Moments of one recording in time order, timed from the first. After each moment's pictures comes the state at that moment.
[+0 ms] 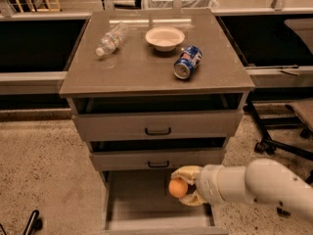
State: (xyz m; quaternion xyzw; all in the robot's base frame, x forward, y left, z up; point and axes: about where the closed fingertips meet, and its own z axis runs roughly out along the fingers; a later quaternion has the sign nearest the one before) arm 0.410 -0.072 0.625 -0.81 0.40 0.01 0.42
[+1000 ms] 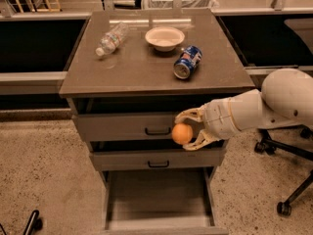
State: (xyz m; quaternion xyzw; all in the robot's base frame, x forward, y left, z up) arm 0.493 -0.080 0.778 -0.79 0.44 0.08 0.41
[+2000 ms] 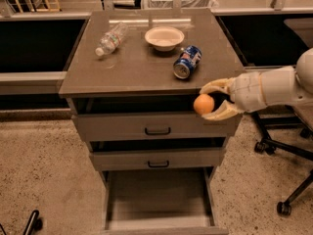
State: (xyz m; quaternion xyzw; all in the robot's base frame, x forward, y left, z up) arm 0.559 -0.150 0.816 -0.70 0.54 0.11 0.46
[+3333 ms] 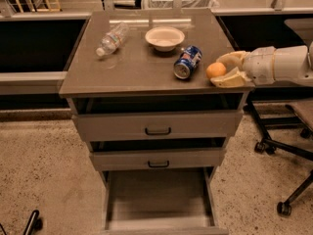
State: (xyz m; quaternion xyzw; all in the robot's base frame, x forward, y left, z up) arm 0.658 -0.206 0.857 -0.54 0.65 0.15 0.52
